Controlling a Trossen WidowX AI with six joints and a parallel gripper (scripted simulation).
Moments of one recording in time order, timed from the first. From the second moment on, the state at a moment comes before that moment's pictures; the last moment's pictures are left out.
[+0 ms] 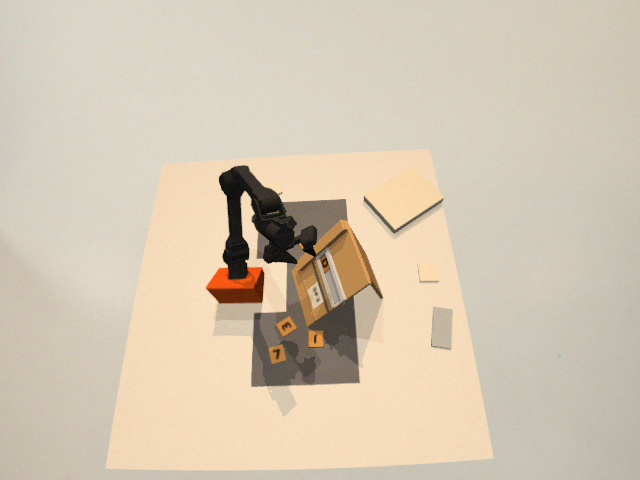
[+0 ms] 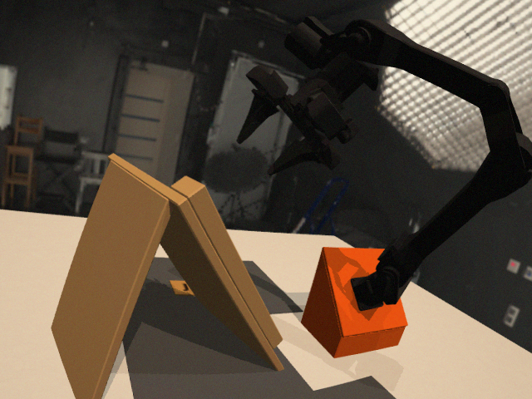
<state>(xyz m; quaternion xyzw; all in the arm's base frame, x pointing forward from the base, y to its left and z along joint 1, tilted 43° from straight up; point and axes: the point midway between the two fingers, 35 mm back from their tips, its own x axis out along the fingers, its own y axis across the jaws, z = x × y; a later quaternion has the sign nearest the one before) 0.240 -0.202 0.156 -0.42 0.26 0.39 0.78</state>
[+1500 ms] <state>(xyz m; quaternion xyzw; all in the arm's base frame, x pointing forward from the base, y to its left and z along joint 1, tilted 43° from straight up) 0.264 0.121 0.119 -0.48 0.07 0.68 0.56</state>
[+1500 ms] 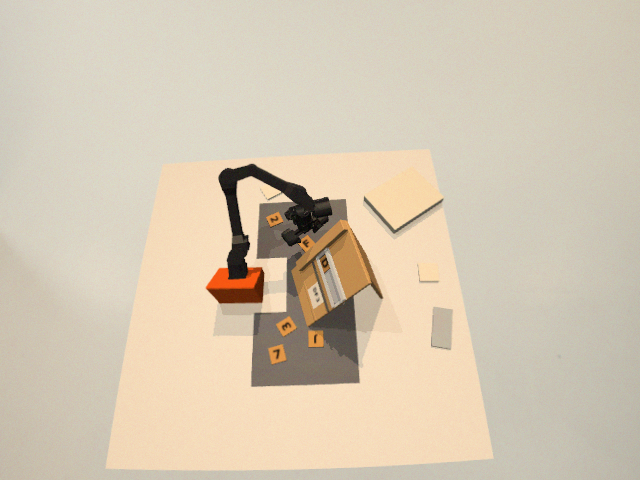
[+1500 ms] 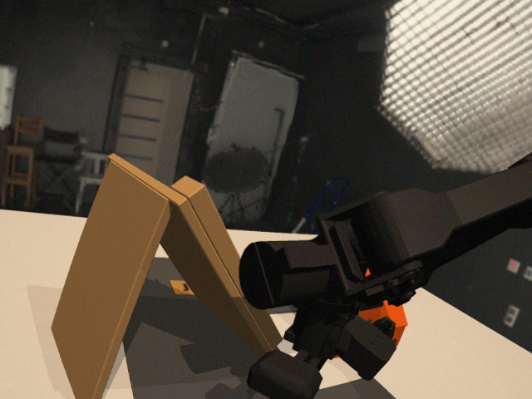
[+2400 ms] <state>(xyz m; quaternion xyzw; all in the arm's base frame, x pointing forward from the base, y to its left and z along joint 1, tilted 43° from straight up) 0.262 0.148 0.089 -0.48 0.06 0.68 0.55</state>
